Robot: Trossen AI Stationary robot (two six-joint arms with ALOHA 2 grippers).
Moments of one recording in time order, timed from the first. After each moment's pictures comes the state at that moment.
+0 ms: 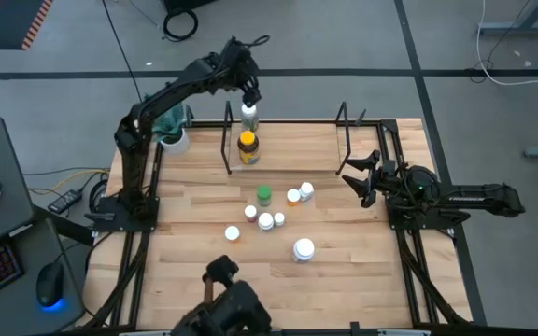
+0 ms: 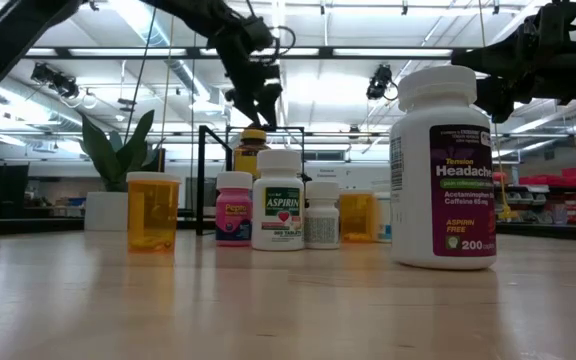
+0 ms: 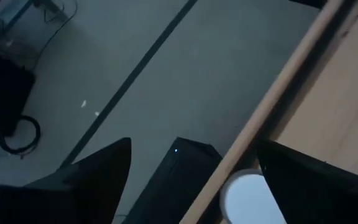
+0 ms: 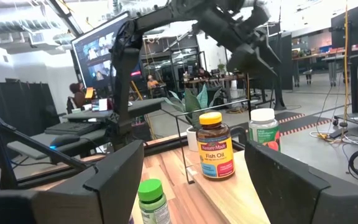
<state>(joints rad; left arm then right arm) 0.73 1.99 2.01 -0.78 -0.19 0.25 -0.12 0.18 0.01 0.37 0.19 0.14</state>
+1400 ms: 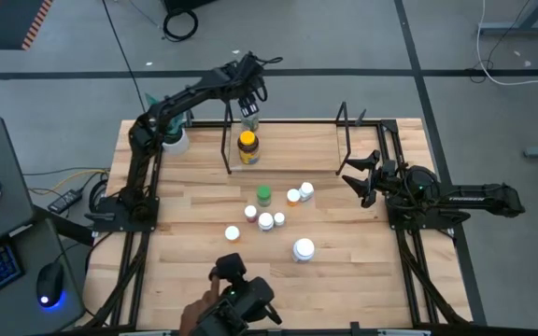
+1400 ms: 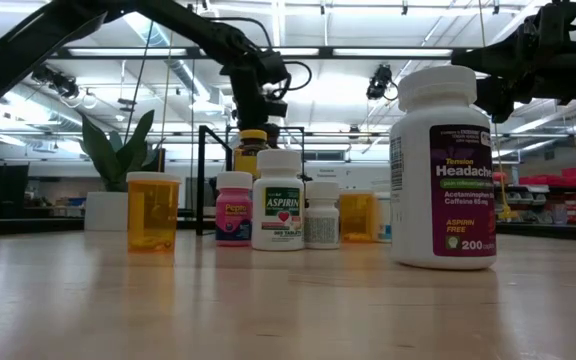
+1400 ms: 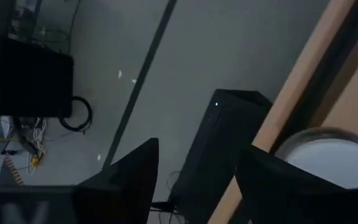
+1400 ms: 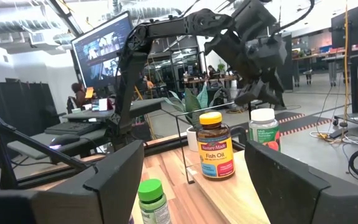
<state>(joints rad) 0.71 2.13 2.00 -0.80 -0.41 0.46 -0.12 0.18 0.01 0.37 0.19 0.14</state>
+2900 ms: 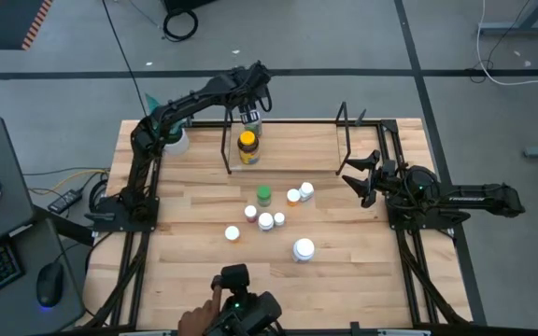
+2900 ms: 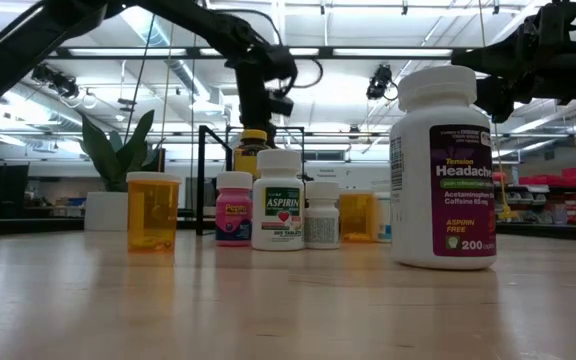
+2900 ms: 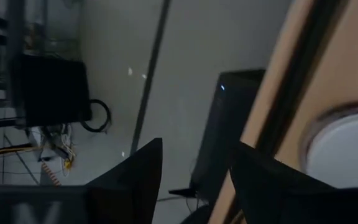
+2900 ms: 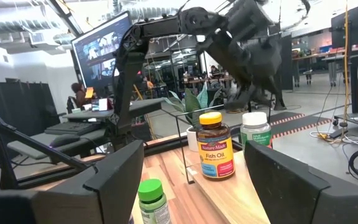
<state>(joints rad) 0.64 2.11 2.01 -0.87 -0.51 0.54 -0.12 0.18 0.01 0.37 0.19 0.14</state>
